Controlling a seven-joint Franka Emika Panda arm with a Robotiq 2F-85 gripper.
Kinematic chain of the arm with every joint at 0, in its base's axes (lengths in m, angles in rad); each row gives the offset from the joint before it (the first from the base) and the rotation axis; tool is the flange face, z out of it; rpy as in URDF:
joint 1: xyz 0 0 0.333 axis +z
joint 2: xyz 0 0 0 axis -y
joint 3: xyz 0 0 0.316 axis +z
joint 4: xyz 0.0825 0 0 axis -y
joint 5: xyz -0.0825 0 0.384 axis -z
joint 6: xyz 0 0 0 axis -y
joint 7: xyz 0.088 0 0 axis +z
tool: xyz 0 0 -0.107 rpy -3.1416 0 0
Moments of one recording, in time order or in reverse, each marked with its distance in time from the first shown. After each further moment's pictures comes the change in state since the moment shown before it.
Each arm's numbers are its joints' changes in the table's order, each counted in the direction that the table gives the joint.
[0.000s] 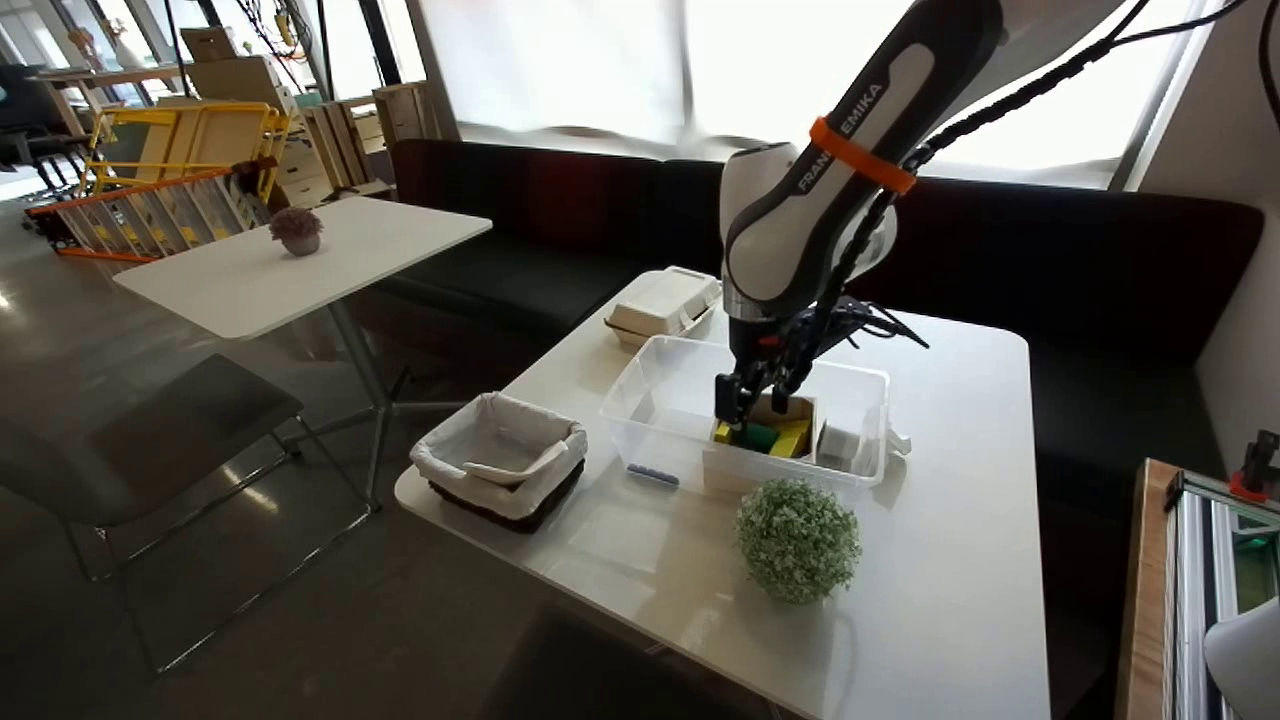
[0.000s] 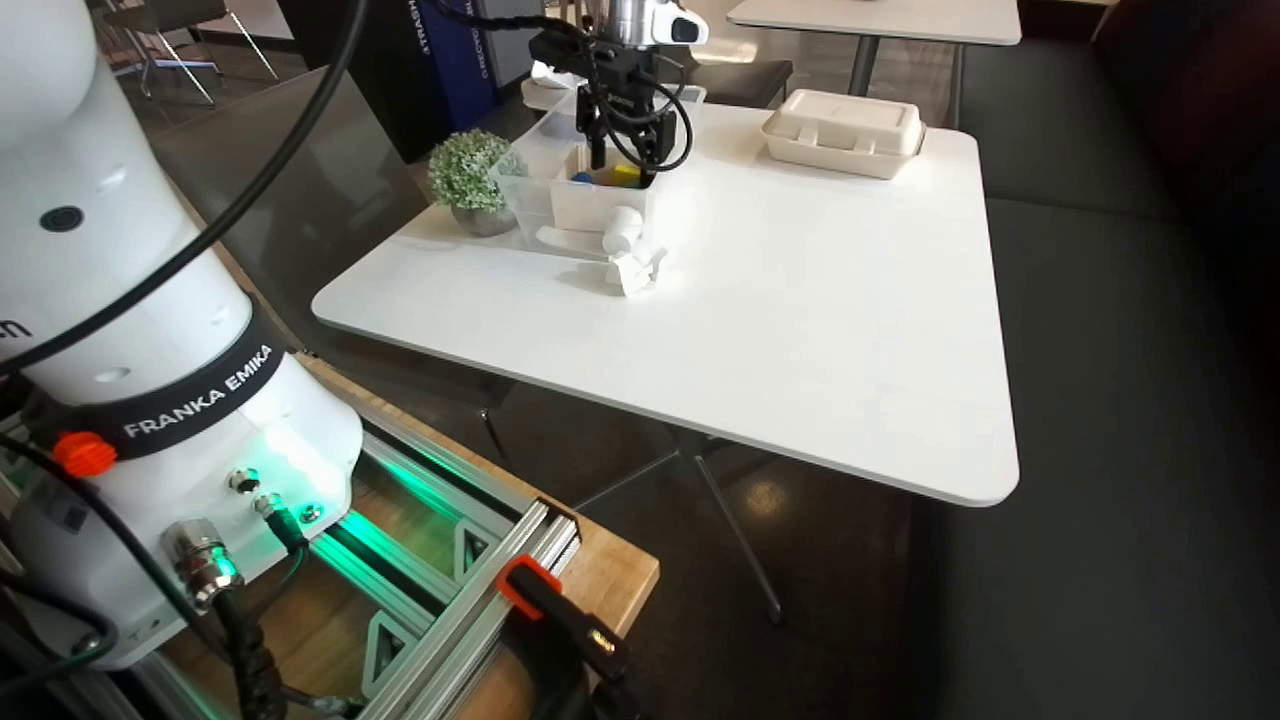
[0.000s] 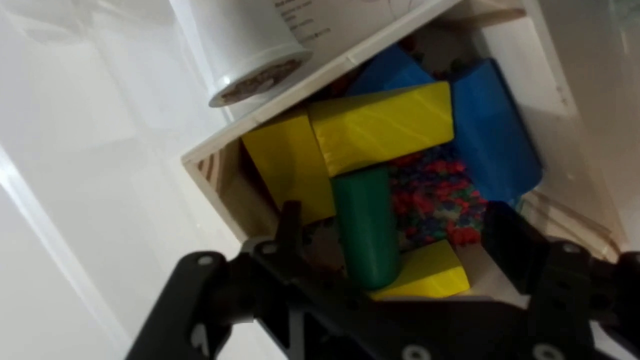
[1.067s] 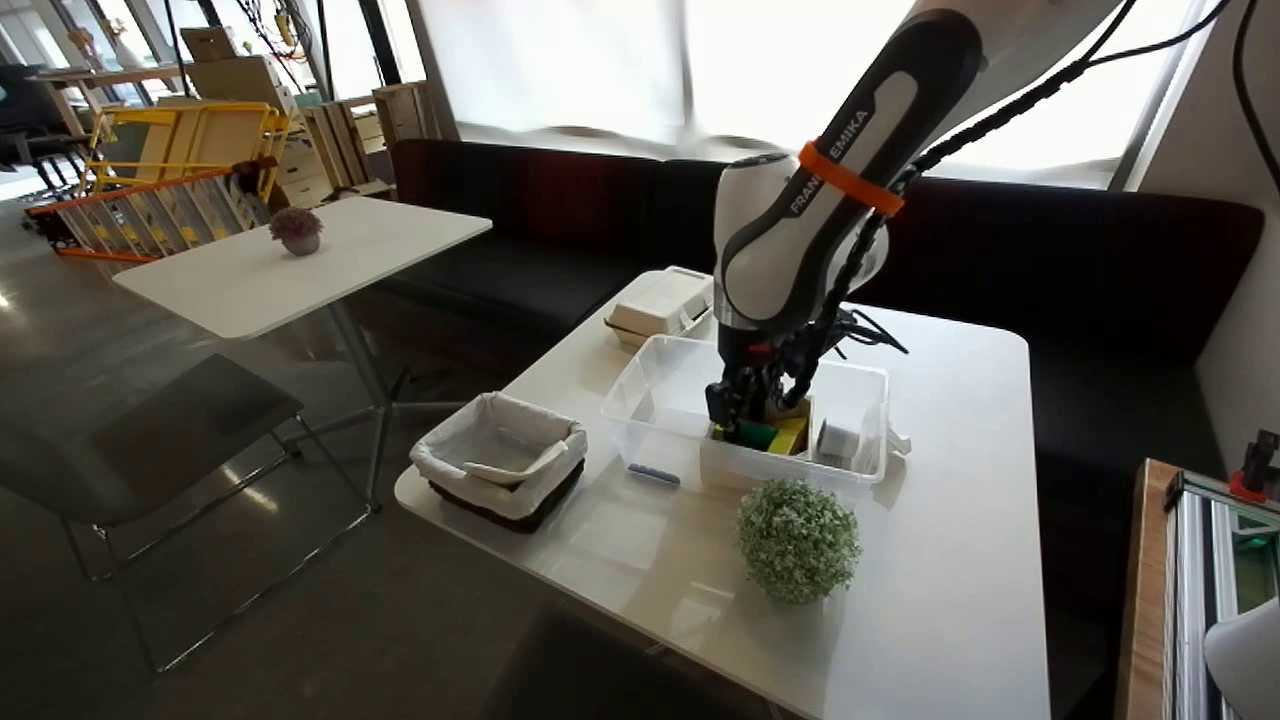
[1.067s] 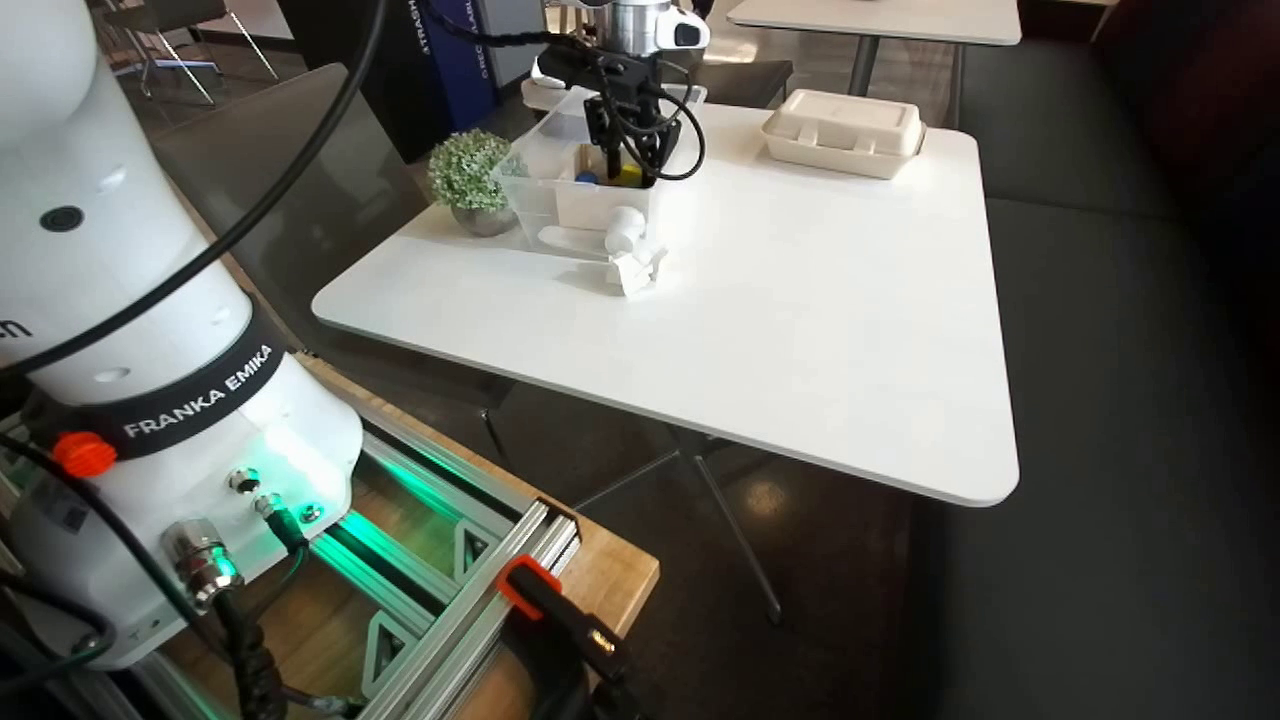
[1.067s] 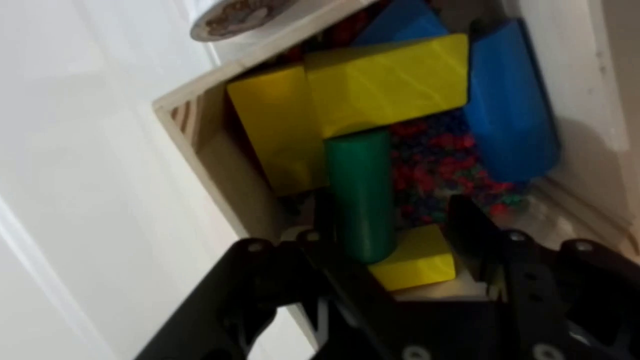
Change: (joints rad) arm 0.001 -0.044 0.009 0.015 0.018 0.102 0.041
